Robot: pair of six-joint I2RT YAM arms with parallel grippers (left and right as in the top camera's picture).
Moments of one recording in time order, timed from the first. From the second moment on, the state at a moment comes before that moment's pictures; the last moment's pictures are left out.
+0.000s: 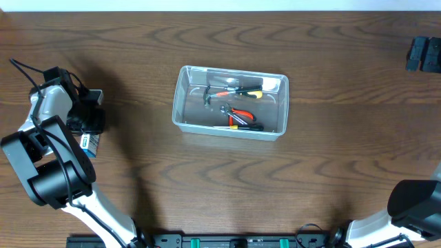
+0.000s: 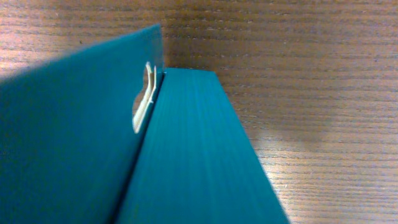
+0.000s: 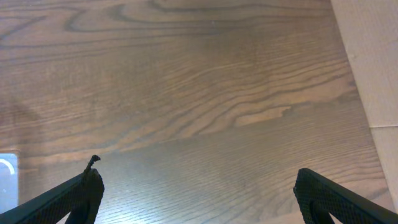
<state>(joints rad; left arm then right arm) 0.44 2.02 1.36 -0.89 0.02 0.47 -0.42 1.76 1.98 -1.19 -0.04 -0.19</state>
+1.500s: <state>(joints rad) -0.54 1.91 1.55 -0.82 0.08 0.83 -0.42 1.76 1.98 -1.19 -0.03 -0.19</state>
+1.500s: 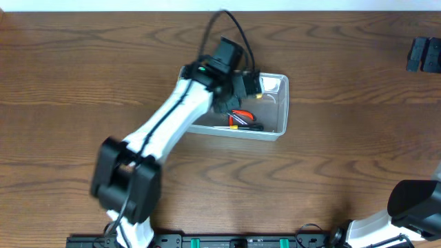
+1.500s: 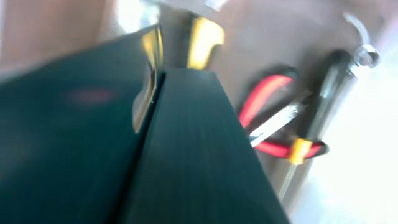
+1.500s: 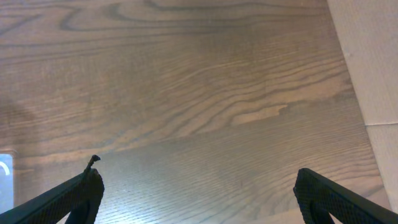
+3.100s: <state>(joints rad) -0.40 1.70 1.55 -0.76 -0.30 0.34 -0.25 1.77 1.98 -1.18 -0.12 -0.29</state>
